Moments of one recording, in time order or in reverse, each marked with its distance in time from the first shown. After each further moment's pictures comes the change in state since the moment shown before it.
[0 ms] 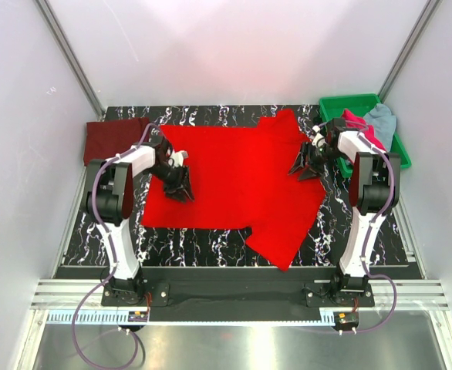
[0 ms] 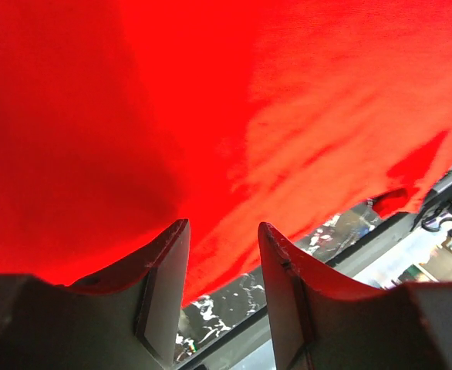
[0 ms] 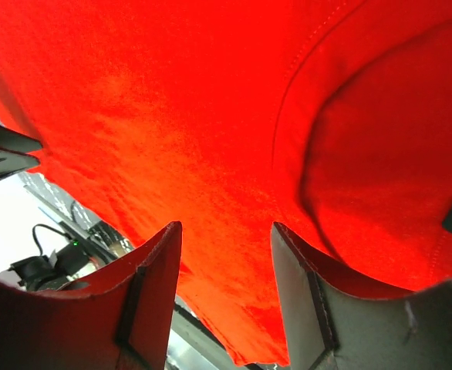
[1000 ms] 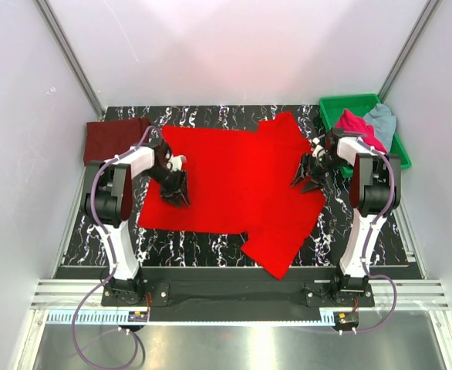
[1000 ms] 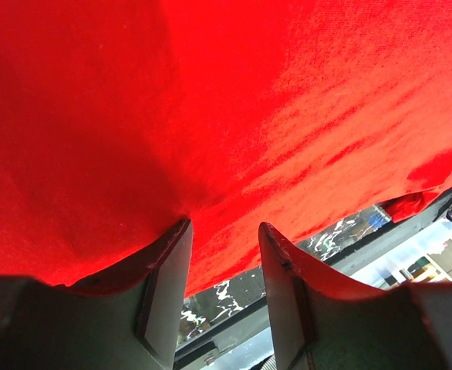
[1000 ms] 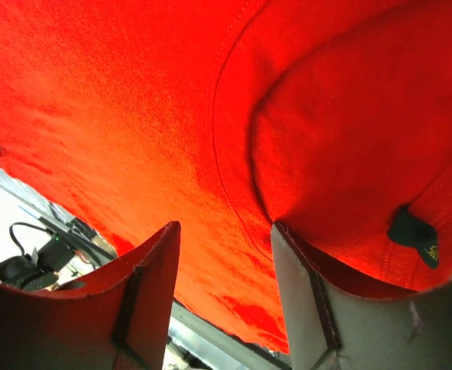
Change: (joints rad) left arm 0.003 0.009 -0.014 -0.075 -0.063 0.036; right arm 0.000 -0.020 -0.103 -0.030 0.088 -0.006
